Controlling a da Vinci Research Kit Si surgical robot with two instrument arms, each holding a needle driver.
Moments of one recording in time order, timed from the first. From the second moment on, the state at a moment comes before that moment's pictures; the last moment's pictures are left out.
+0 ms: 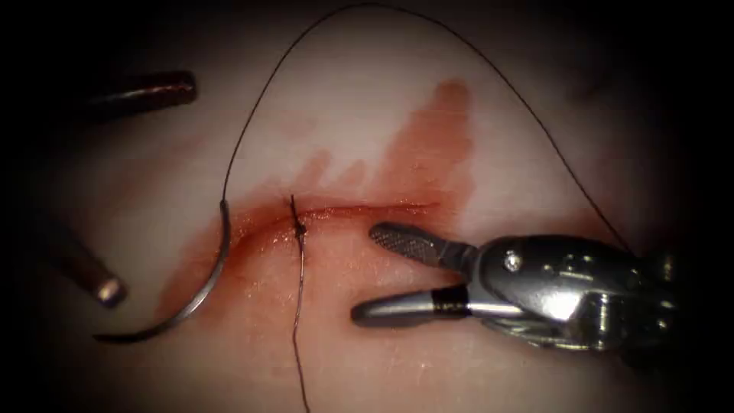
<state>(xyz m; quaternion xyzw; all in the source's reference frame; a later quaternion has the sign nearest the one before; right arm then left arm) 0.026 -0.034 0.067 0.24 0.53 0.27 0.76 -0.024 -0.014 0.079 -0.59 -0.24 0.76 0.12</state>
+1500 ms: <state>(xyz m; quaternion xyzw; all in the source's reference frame) 0.027 -0.034 0.067 0.26 0.53 0.27 0.76 -0.030 -0.025 0.092 -0.36 -0.10 0.90 -0.21</state>
